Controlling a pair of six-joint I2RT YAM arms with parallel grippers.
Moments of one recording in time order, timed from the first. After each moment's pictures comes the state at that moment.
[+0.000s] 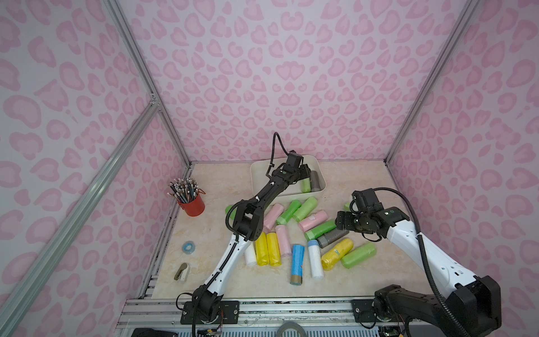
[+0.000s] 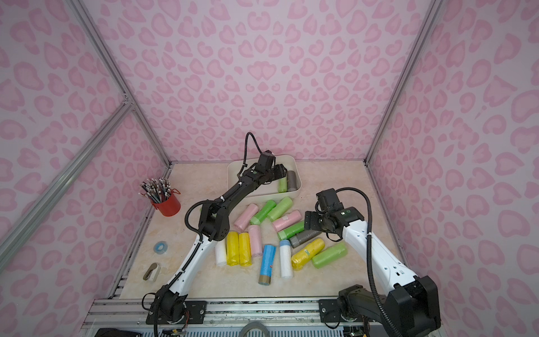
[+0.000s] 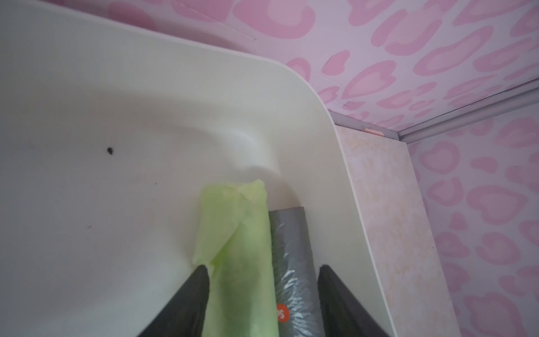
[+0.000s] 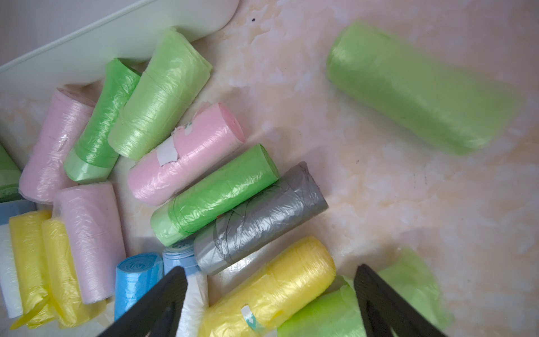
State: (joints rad) left arm -0.58 2.78 2.63 -0.45 0.14 -0.68; right arm 0.38 1.20 0.95 -0.80 -0.02 0.42
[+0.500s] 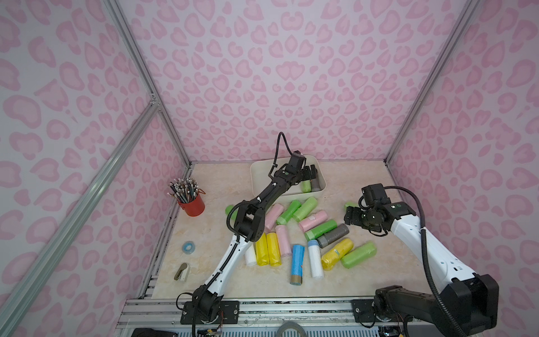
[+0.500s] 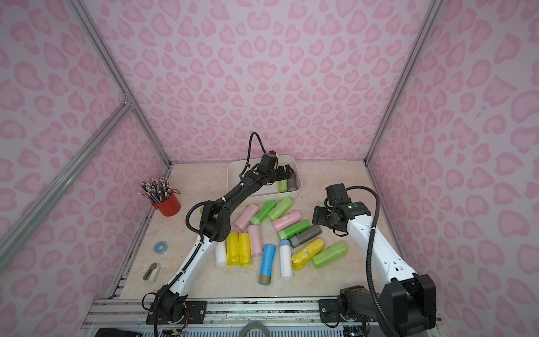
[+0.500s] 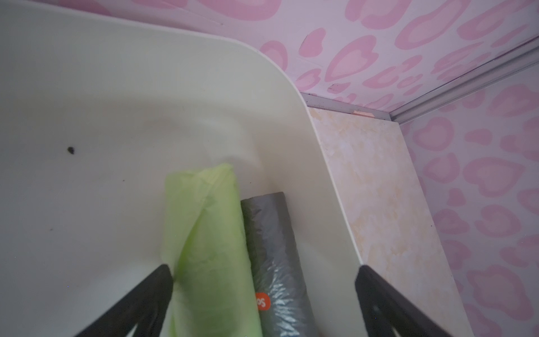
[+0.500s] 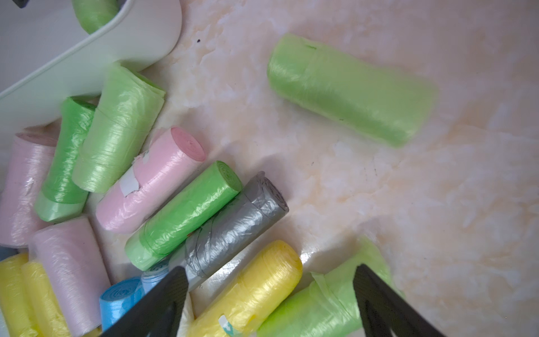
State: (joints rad) left arm -0.60 2.78 2.63 -0.46 0.16 -0.62; right arm 0.26 1.28 1.03 -0.88 0.02 0.42
